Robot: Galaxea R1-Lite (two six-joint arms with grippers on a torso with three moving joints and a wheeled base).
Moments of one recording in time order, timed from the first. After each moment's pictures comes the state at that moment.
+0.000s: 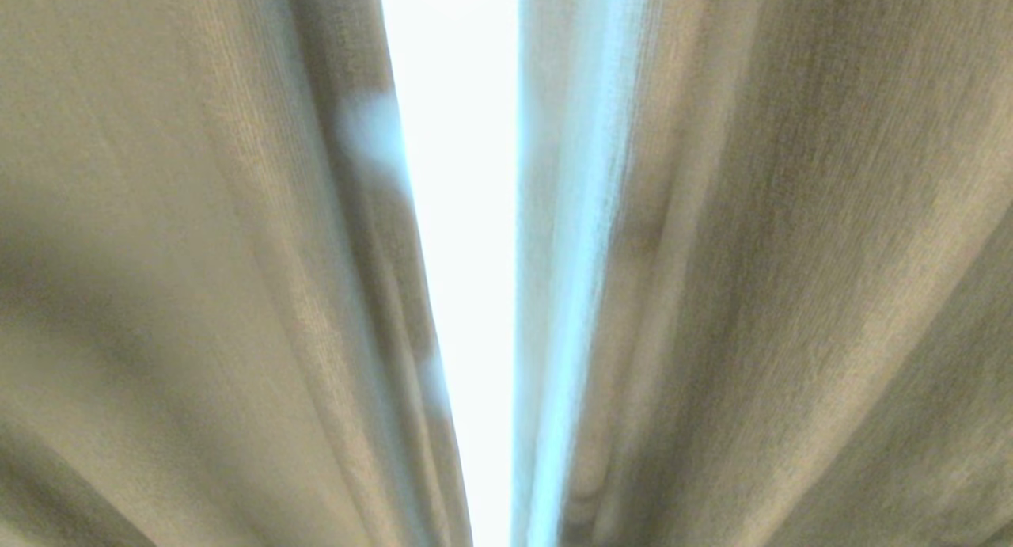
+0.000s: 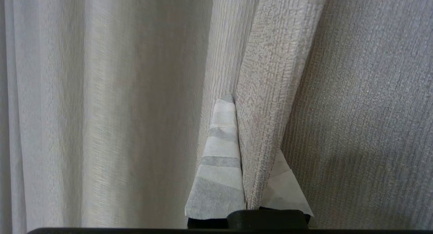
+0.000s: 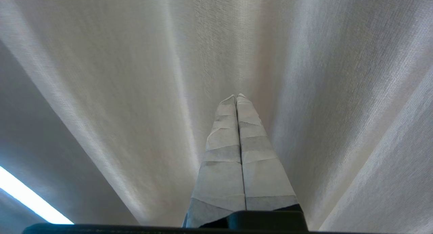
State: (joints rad) left arm 0.87 1.60 -1.03 -1.03 -0.07 -0.23; right arm 0.00 0.00 0.00 0.00 -0.04 0.05
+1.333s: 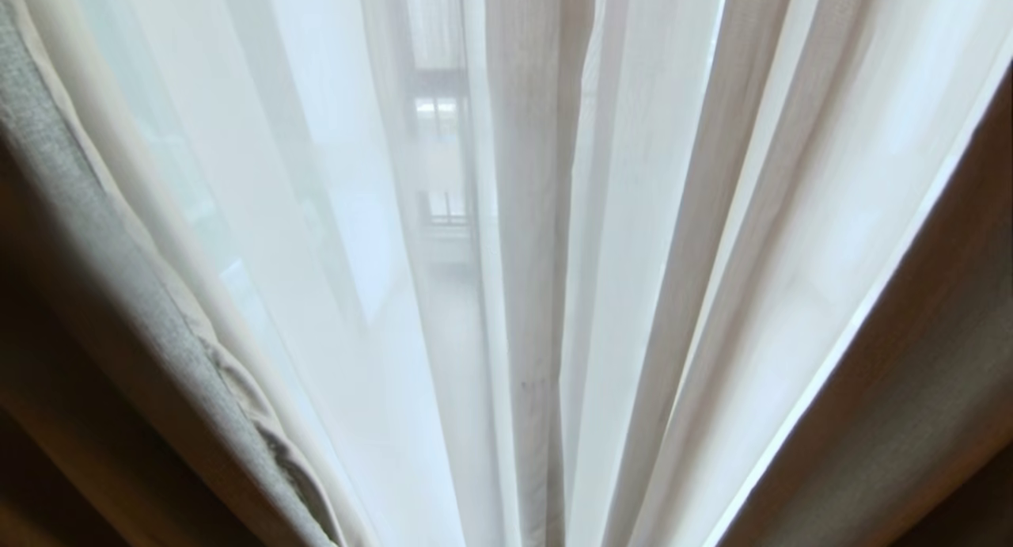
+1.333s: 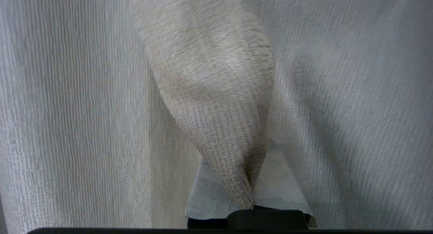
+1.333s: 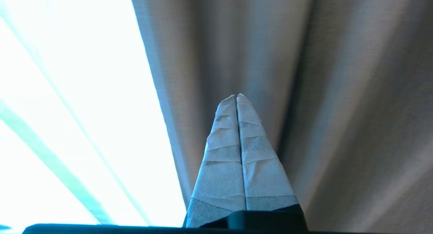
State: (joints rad) left arm 0.53 1.44 -0.99 -1.04 -0.15 -0.20; right arm 0.00 0.00 0.00 0.00 -0.04 0.05
